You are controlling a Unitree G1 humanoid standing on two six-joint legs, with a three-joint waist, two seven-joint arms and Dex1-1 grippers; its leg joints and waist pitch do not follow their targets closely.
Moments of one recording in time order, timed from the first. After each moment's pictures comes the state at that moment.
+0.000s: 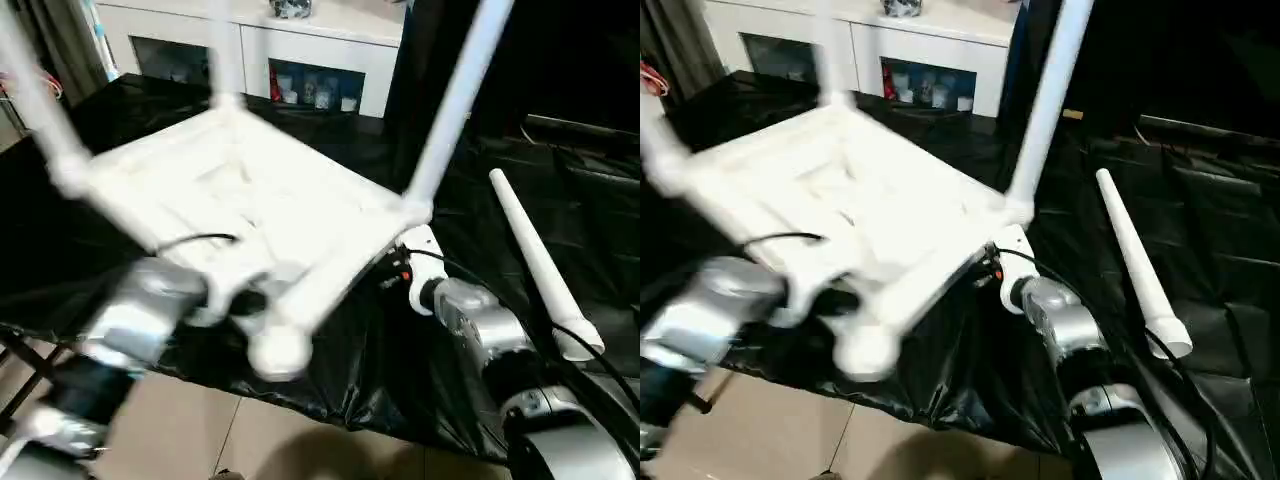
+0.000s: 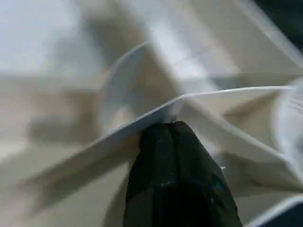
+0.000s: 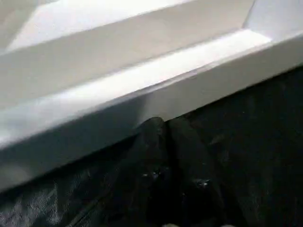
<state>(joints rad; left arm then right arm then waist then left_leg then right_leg) -0.50 0.43 -0.37 0.16 0.10 0.65 -1.01 -0.60 -0.15 0.08 0.80 0.07 0.23 0.49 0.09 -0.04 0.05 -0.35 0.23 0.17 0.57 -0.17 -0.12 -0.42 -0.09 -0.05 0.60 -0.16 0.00</state>
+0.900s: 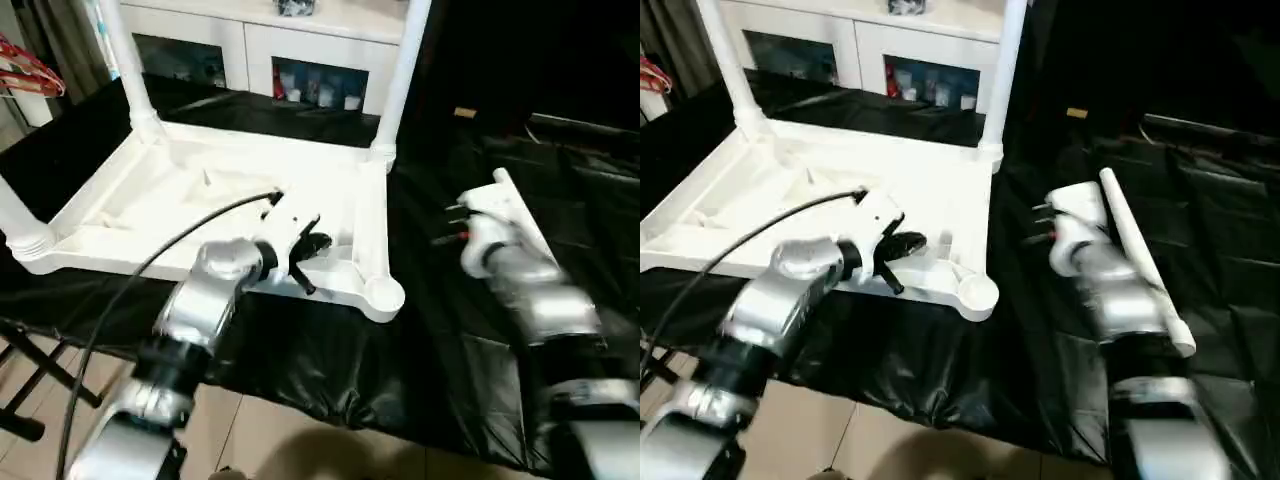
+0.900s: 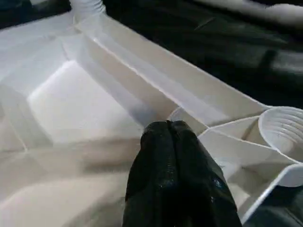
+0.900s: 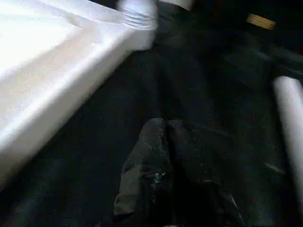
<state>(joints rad) -0.54 0.19 -0.15 0.28 0.01 0.46 -0.64 -0.60 -0.38 -0.09 0.61 0.08 0.31 0.33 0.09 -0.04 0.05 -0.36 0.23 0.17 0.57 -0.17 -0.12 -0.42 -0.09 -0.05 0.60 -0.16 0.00</state>
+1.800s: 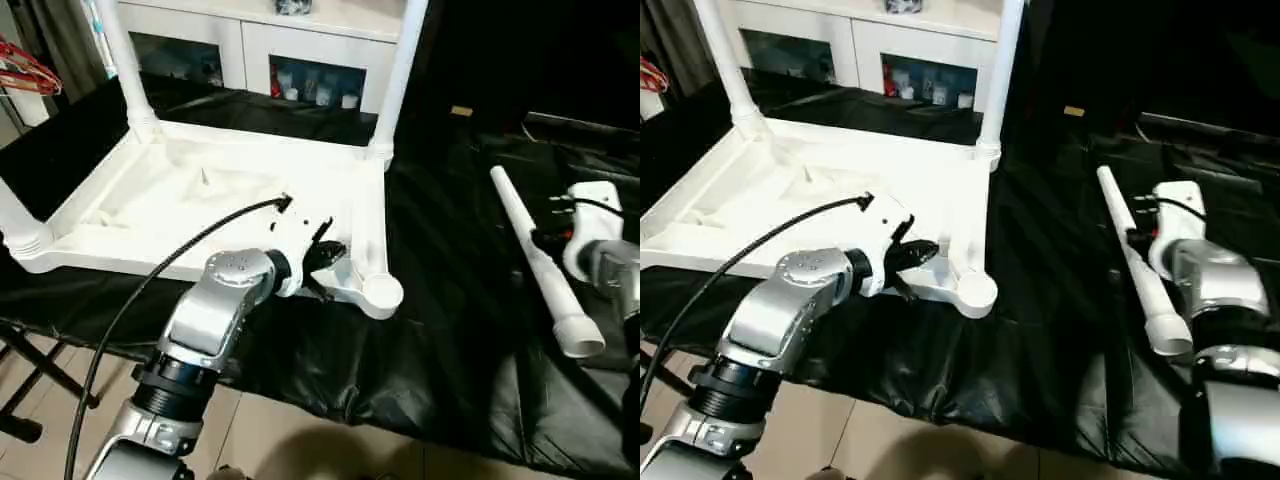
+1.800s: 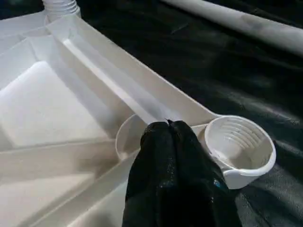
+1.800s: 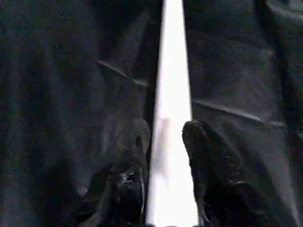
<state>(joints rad) -0.50 0.16 -0.20 0.06 -0.03 0.69 -0.60 -0.73 -0.60 -0.17 0.92 0.07 0.46 0.38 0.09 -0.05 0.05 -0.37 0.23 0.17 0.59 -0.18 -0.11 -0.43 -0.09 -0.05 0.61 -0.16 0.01</state>
